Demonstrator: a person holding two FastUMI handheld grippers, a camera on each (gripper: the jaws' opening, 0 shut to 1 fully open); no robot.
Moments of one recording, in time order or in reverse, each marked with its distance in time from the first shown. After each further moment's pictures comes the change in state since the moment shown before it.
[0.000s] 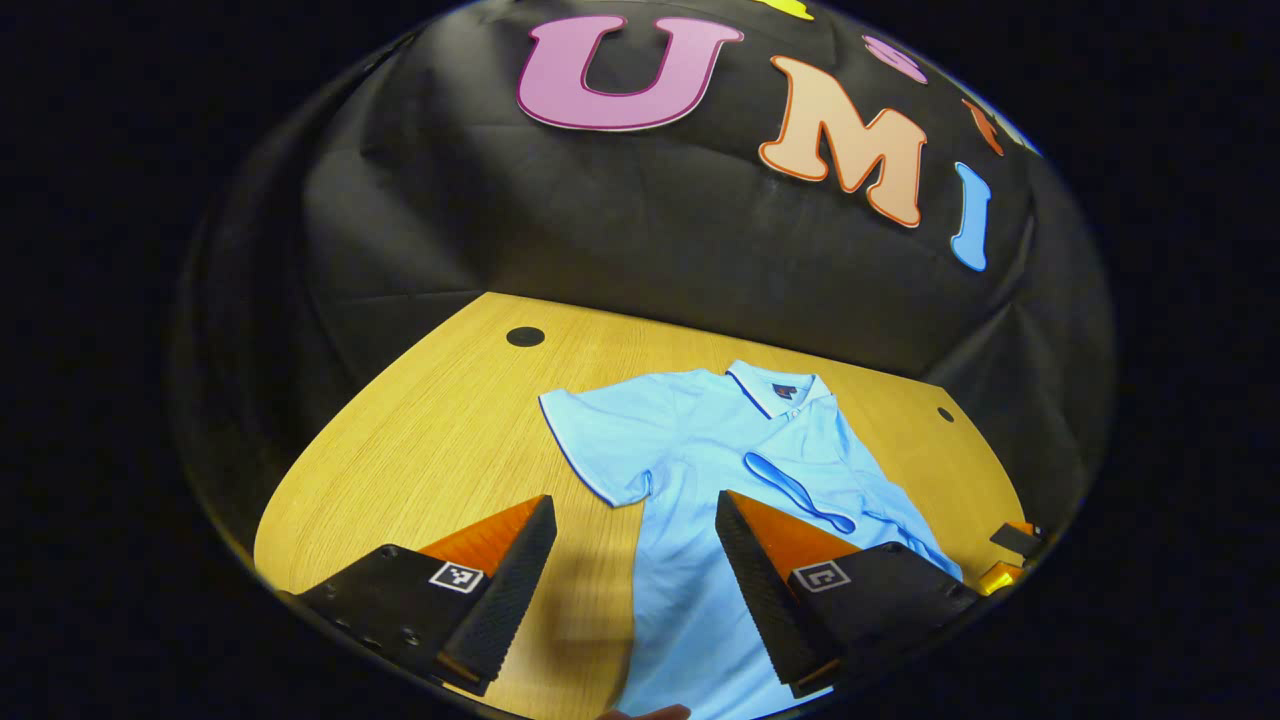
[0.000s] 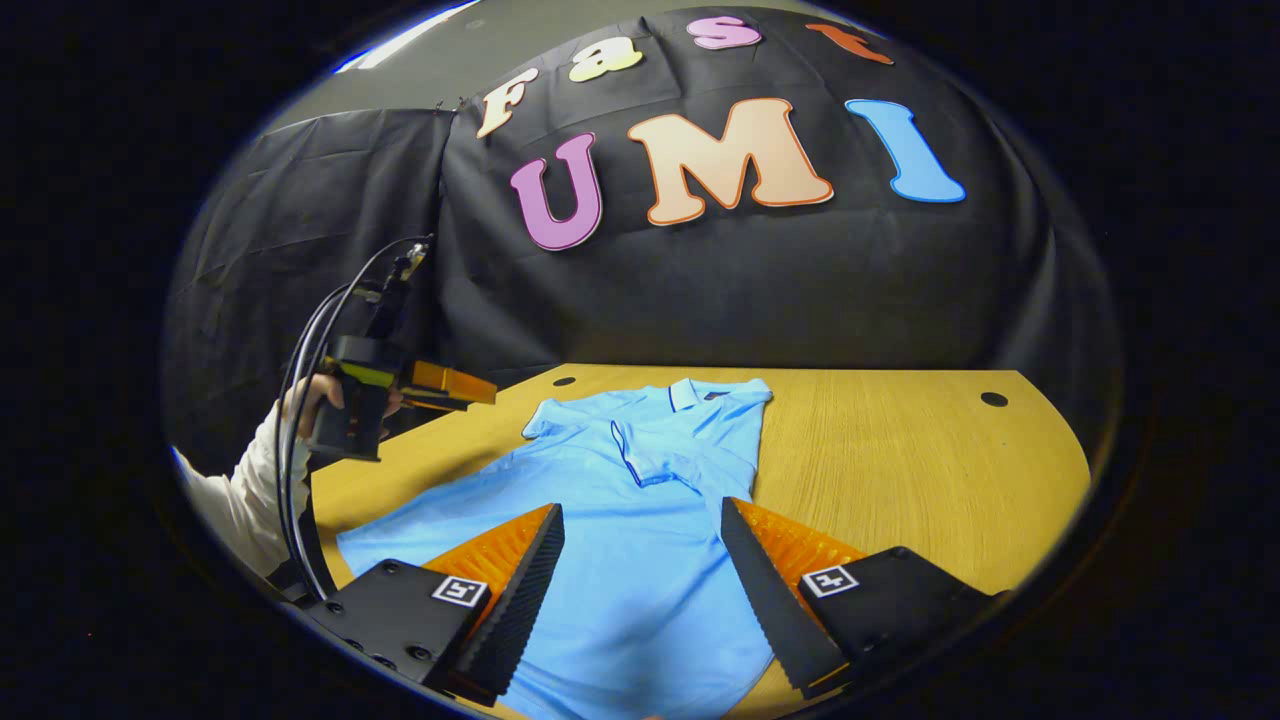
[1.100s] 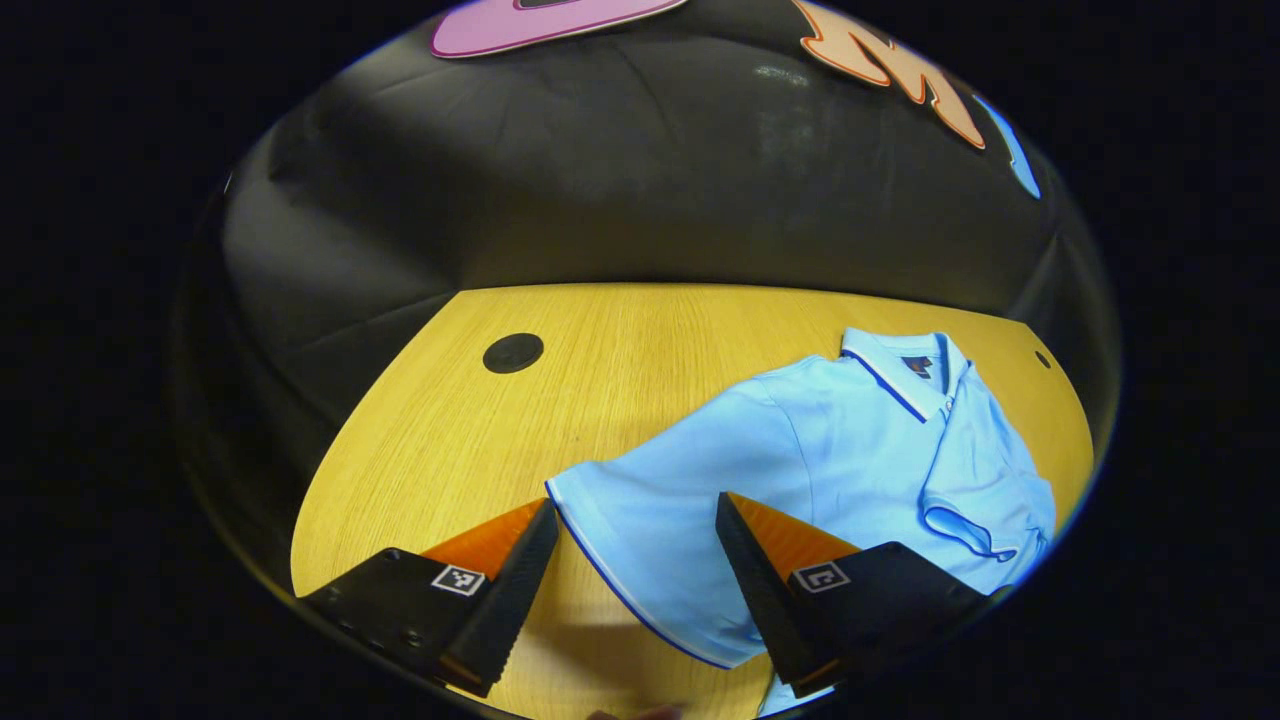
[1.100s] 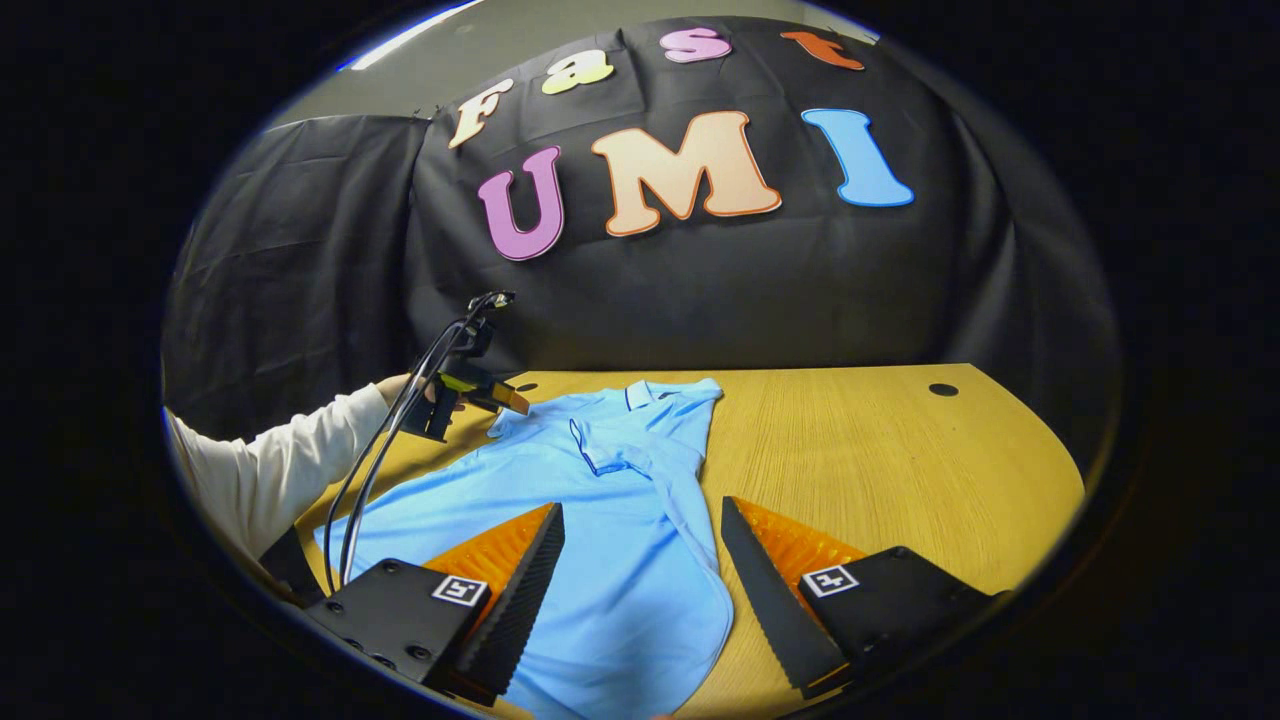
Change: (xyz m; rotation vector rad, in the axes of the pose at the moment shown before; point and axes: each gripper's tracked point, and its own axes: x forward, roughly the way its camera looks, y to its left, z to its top) left arm 0.151 0.051 -0.005 0.164 0.158 0.077; right arm -0.026 -0.028 -0.002 0.044 -0.061 -0.114
